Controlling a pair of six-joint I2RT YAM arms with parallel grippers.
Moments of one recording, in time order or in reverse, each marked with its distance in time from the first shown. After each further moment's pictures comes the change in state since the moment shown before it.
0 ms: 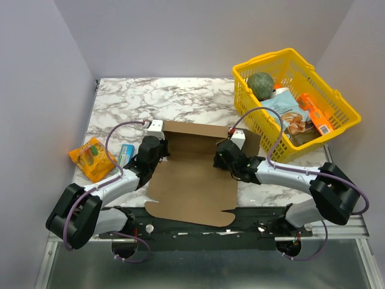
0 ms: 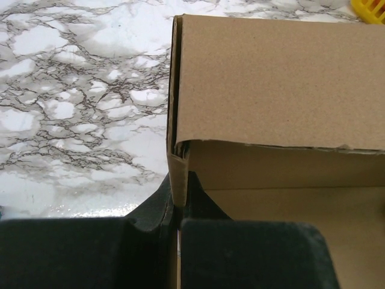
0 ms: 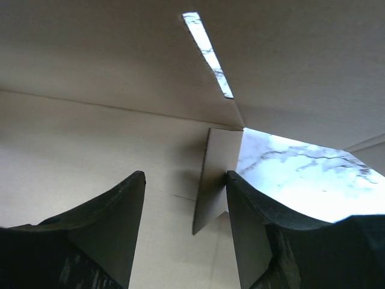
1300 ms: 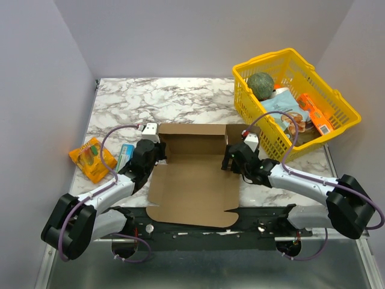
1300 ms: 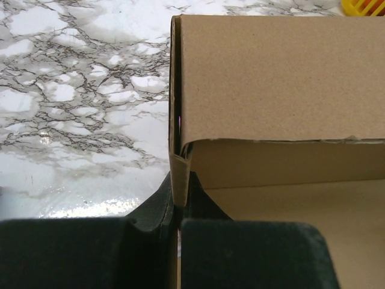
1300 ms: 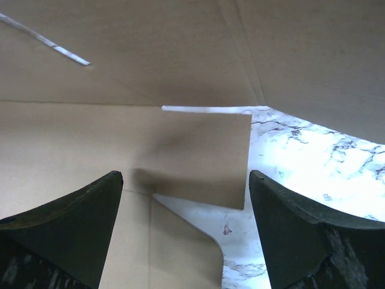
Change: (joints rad) left arm 0.039 -0.097 -0.058 -0.029 0.051 -0.044; right arm -0.085 -0.165 -0.089 -0.138 -0.023 0.029
